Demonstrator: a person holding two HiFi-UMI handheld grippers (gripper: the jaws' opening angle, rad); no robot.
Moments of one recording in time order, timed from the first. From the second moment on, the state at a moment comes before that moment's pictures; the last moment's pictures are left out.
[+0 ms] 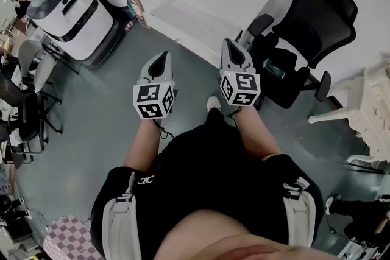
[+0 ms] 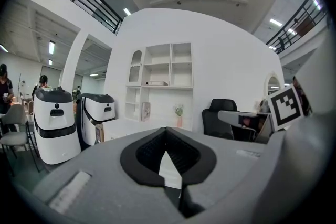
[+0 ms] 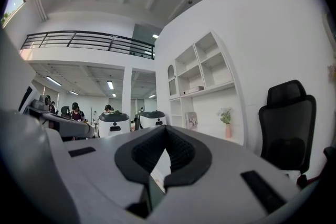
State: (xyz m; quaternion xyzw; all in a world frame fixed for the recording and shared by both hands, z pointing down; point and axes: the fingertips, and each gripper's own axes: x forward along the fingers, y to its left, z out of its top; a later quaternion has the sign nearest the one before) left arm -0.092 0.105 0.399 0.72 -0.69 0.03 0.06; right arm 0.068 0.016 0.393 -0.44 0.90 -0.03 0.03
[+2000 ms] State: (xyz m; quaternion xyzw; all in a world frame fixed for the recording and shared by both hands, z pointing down) left arm -0.135 -0.289 0.412 0.75 -0.65 0.09 0.10; right arm 0.002 -0.343 0.425 -0.44 0.89 -0.08 -0.03
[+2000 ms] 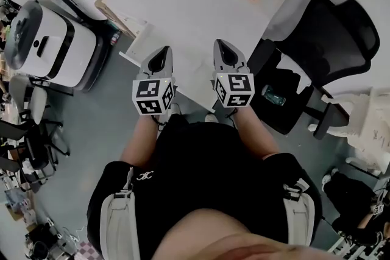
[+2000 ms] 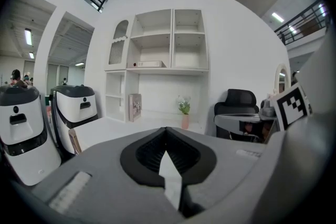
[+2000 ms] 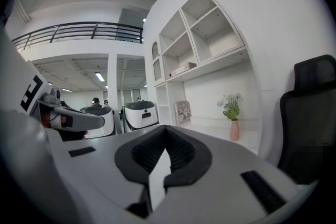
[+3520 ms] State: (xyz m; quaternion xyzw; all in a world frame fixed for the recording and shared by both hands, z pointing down) left arm -0.233 -0.352 0.482 0.83 -0.52 0.13 0.15; right arm -0.075 -0.353 0.610 -0.60 0.70 -0.37 -0.13
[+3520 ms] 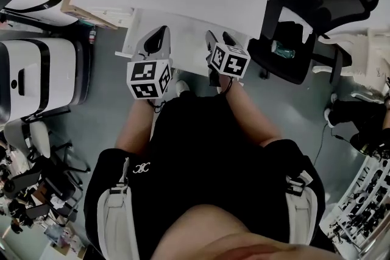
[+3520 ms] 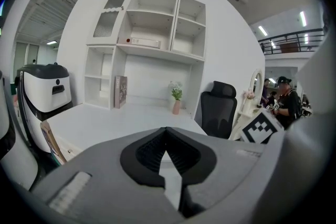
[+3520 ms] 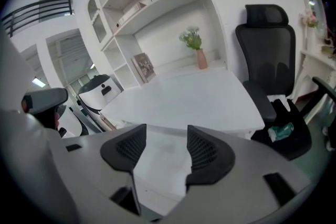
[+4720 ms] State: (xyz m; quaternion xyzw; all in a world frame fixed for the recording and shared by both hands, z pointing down) left arm -0.316 -0.355 0.525 0.80 -0.54 0.17 0.18; right arm -0.080 -0.377 0.840 -0.56 0.53 -0.55 -0.31
